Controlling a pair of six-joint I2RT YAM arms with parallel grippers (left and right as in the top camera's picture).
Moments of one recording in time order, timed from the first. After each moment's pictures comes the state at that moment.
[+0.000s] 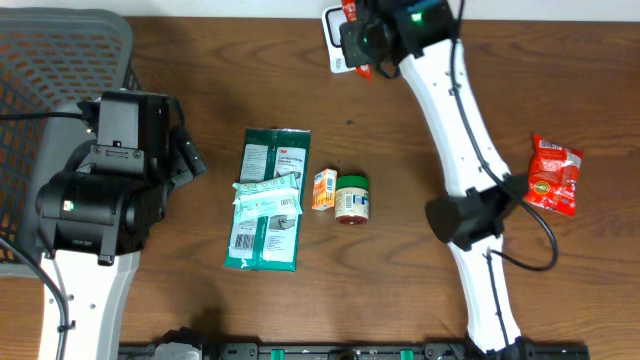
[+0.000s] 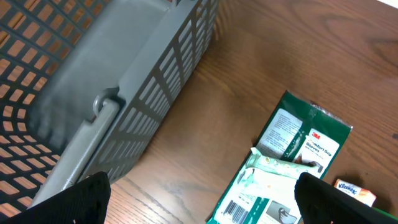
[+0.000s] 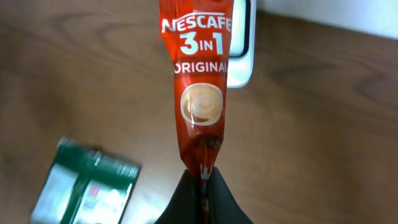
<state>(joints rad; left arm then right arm) -0.14 1.21 1.52 -1.32 -0.36 -0.52 0.42 2.44 2.78 -1.30 0.06 0.17</state>
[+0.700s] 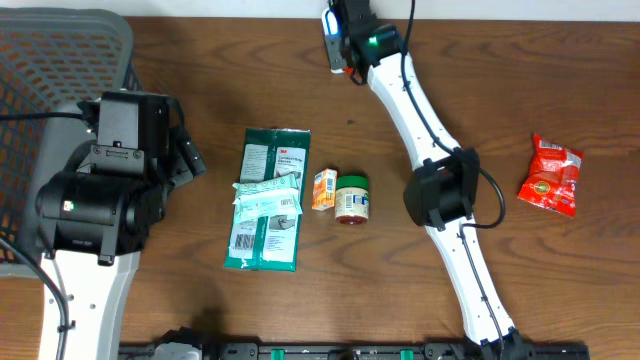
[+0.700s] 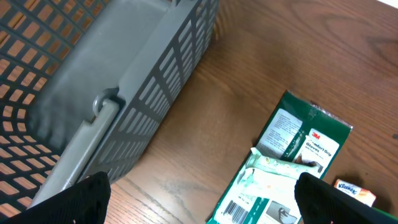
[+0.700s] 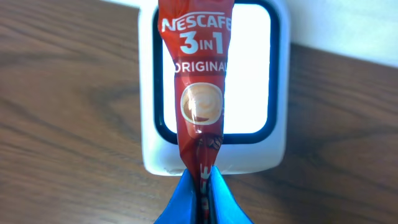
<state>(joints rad) -0.14 1.21 1.52 -1.32 -0.36 -0.52 0.41 2.76 2.79 -0.90 0.17 0.12</state>
